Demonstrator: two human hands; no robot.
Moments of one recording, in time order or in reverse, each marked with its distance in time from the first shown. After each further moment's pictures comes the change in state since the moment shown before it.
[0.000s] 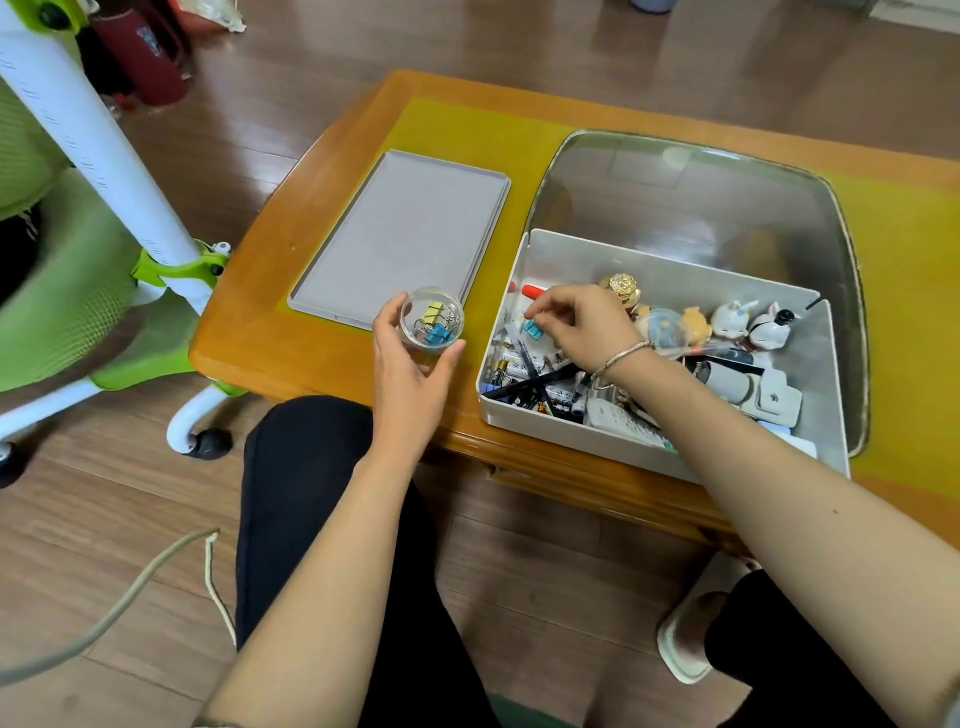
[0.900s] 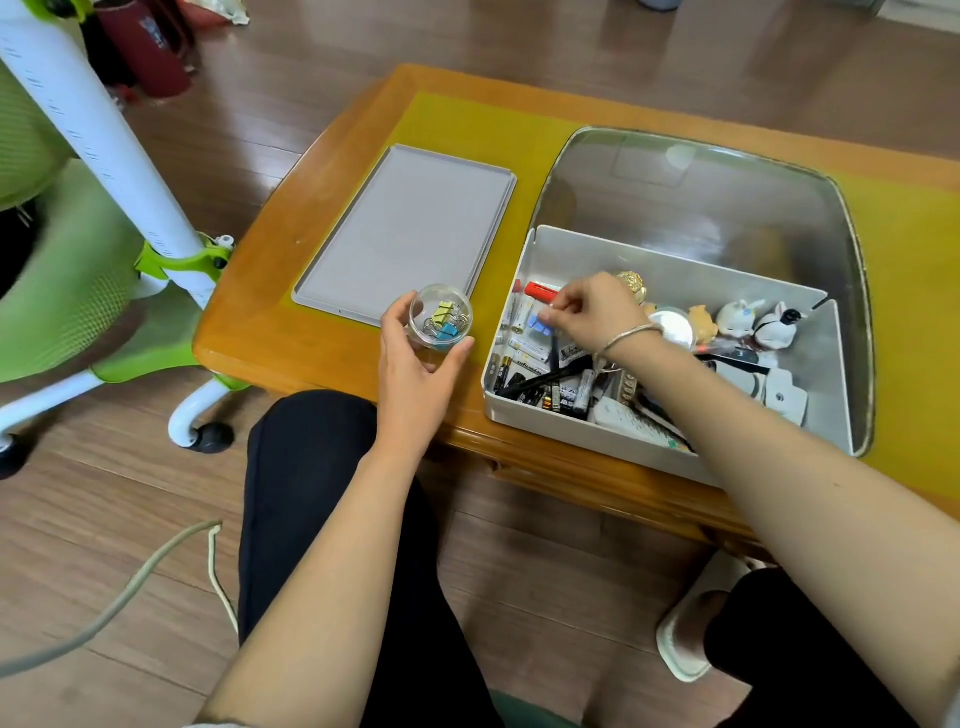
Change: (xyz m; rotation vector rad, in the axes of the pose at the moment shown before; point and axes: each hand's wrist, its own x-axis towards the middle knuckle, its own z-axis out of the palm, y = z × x) left_hand 0.001 -0.004 0.000 0.021 -0.009 -0.054; right_hand 0.013 0.001 -0.006 -0.167 -0.064 0.134
